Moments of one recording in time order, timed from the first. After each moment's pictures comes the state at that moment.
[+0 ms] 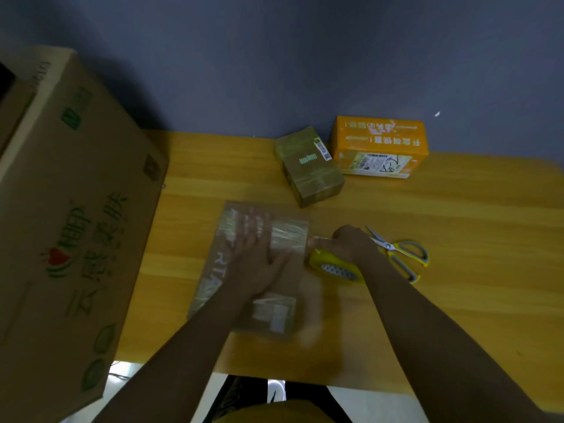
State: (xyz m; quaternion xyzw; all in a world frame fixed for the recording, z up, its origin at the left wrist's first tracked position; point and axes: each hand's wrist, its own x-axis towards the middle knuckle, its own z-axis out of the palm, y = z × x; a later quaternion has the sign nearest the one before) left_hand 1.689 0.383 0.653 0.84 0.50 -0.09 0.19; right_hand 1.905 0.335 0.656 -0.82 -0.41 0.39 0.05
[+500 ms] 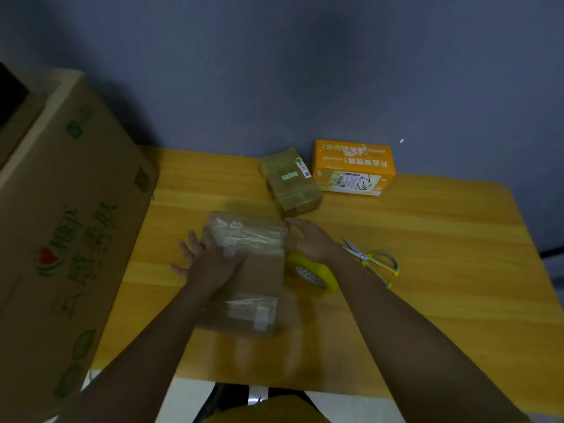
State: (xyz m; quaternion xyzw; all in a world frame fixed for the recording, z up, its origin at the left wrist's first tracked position) left_hand 1.667 0.394 0.688 0.65 0.68 -0.06 0.32; right_hand 1.883 0.343 0.701 -0.73 -0.49 0.45 0.16
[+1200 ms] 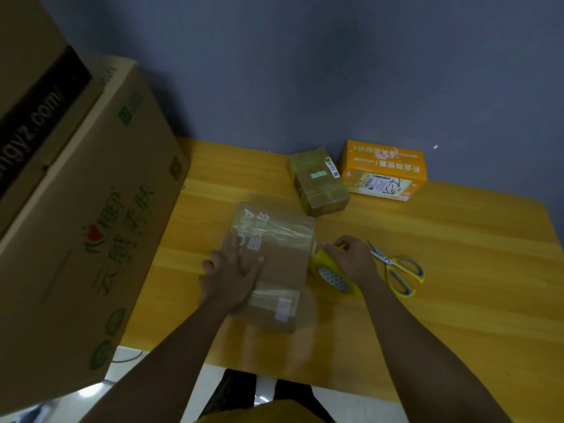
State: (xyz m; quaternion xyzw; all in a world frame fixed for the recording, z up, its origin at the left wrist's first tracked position) left_hand 1.625 0.360 0.672 0.69 0.67 -0.06 0.27; right_hand 1.877 0.305 0.675 -0.83 -0.39 0.33 0.22
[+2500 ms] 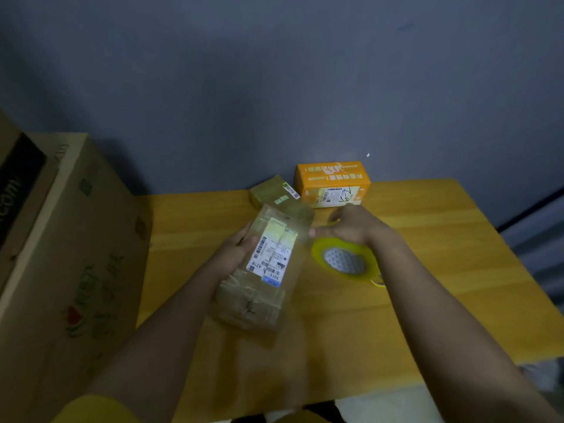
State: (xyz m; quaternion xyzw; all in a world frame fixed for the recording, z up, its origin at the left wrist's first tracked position) left_hand 1.664 0.454 0.730 0.68 0.41 0.07 0.61; right_hand 1.875 0.318 0.826 -0.85 -0.38 0.33 0.14
